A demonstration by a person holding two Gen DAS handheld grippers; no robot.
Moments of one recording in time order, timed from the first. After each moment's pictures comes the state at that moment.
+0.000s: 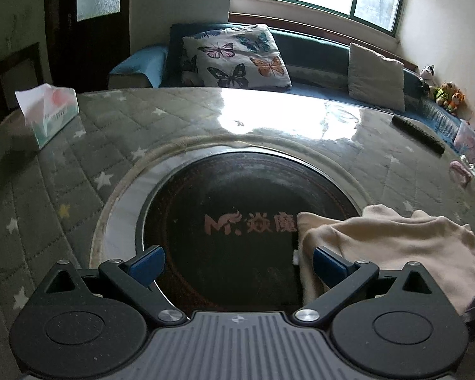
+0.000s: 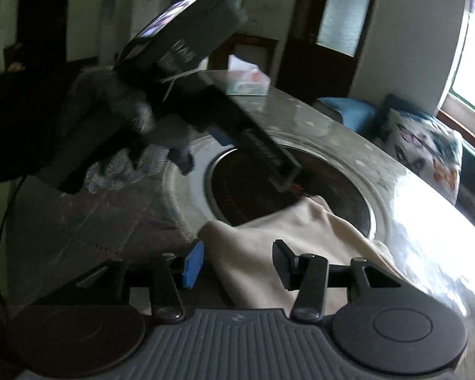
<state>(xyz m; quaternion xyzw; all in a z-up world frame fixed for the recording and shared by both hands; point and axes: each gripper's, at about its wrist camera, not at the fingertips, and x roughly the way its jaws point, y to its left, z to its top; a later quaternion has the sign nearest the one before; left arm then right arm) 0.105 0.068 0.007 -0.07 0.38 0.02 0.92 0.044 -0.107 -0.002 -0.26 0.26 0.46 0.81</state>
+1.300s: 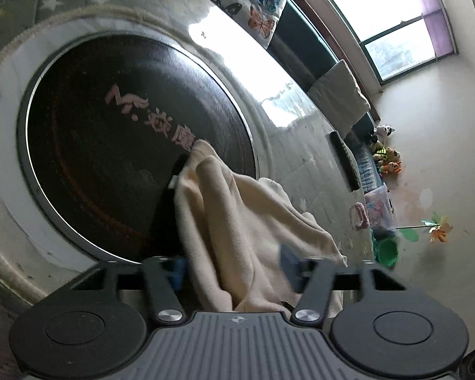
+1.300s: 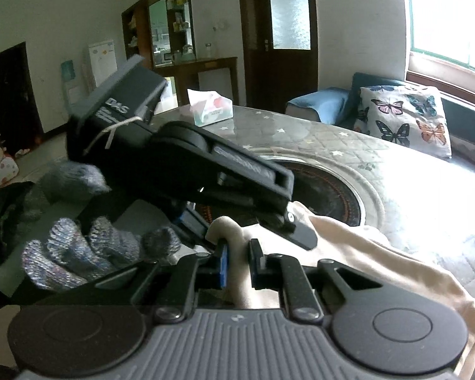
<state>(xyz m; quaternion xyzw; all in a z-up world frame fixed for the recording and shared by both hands) 0.108 0.058 -0.023 -0.40 0.44 -0.08 0.80 0.077 -0.147 0.018 -0.10 0.29 0.44 0.85</state>
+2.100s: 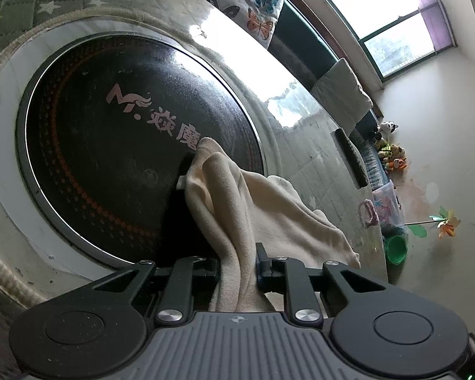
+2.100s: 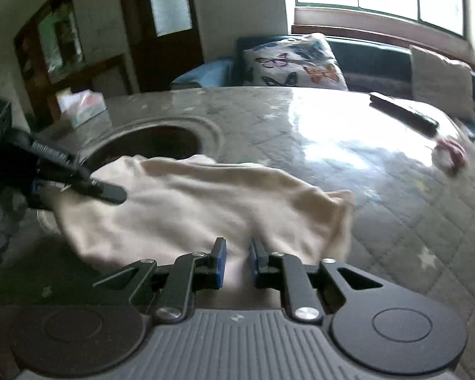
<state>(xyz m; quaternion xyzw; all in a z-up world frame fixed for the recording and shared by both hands) 0.104 0.057 -0.026 -0.37 0.44 -0.07 0.82 0.109 -0.278 -0.010 -0.02 0.36 0.24 0.90</state>
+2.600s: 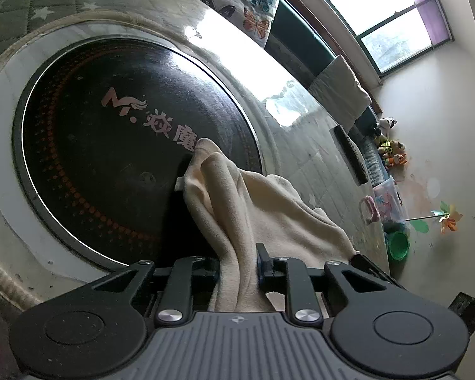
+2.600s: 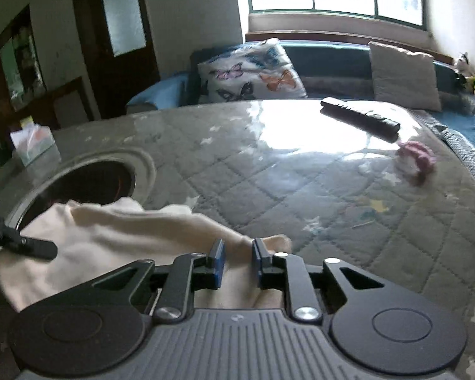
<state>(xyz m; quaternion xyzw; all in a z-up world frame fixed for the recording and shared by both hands) 0.109 0.053 -0.028 -0.36 0.44 -0.08 0.82 0.160 -0.304 -0.012 0.01 0.34 0.17 0.92</state>
